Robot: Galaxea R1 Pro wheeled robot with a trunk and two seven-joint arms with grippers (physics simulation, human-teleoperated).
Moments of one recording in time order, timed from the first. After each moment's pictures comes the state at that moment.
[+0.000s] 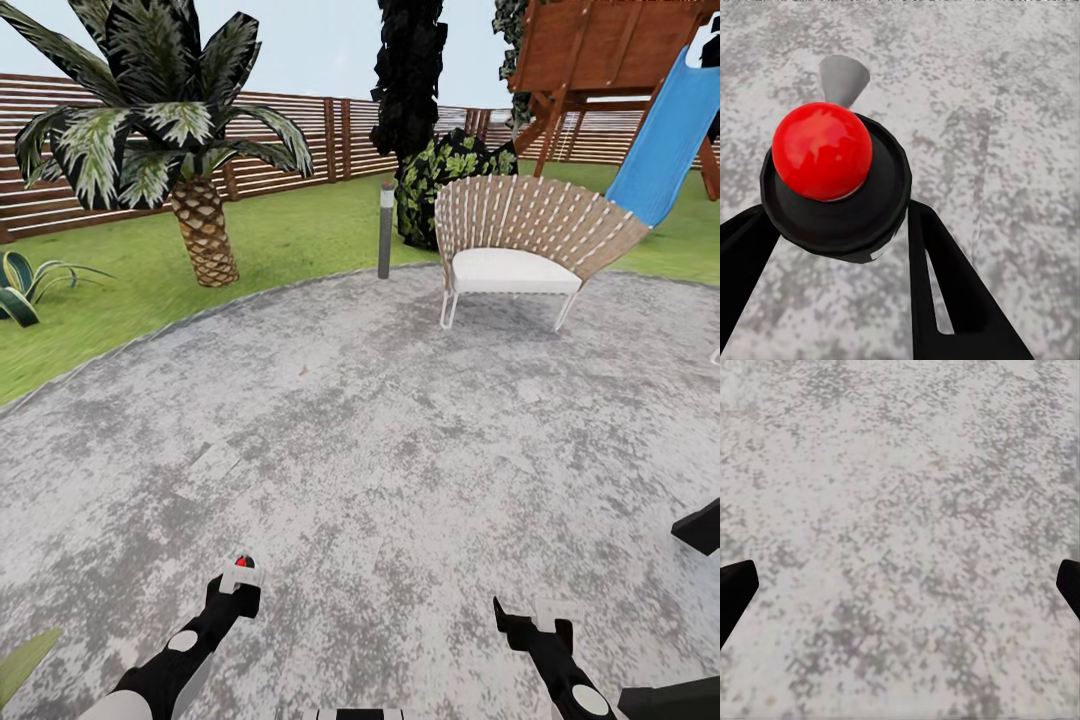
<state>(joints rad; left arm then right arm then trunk) -0.56 0.05 -0.03 -0.27 -0.05 -0.34 -0.13 -0.27 -0.08 -0.10 -0.70 -0.01 -0.20 0.02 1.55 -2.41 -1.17</state>
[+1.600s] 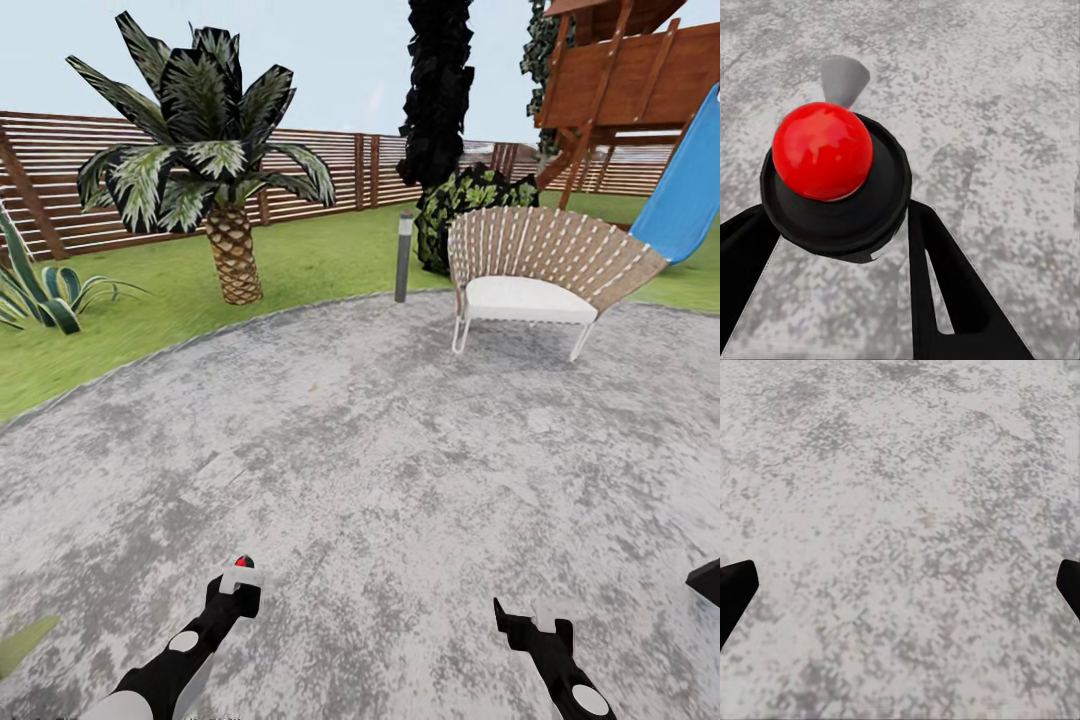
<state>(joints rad) -0.56 0.05 -0.03 -0.27 -0.04 -0.34 -0.12 -0.27 -0.08 -0.10 -0.70 -0.01 -0.20 0.01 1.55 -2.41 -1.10</state>
